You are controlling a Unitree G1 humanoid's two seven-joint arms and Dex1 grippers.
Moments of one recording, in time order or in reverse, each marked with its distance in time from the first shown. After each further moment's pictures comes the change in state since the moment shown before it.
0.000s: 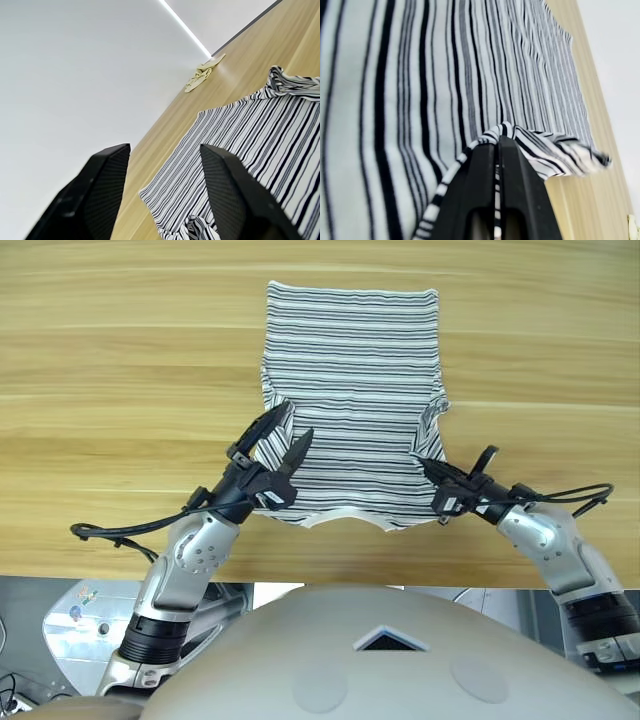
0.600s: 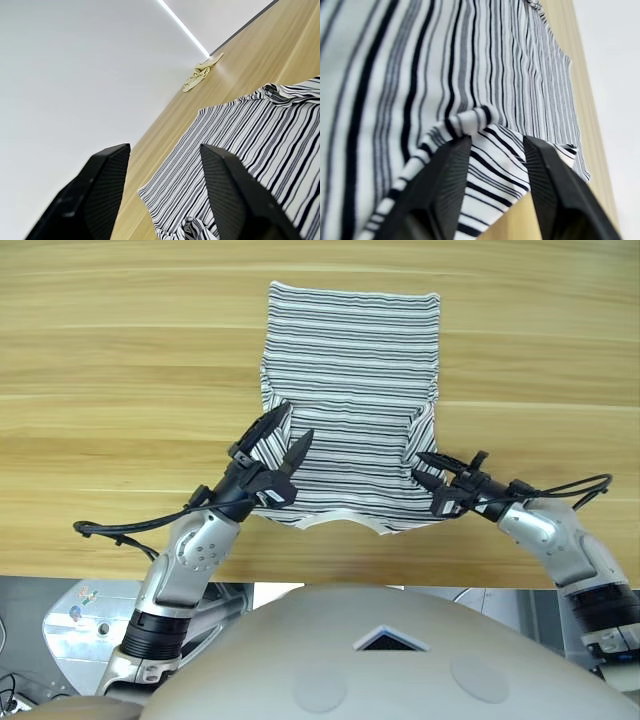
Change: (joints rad) left arm -0.016 -0.002 0.000 0.036 0.002 -0.020 0.000; right arm -0.058 -0.030 0.023 0.047 -0.035 -0.095 -0.029
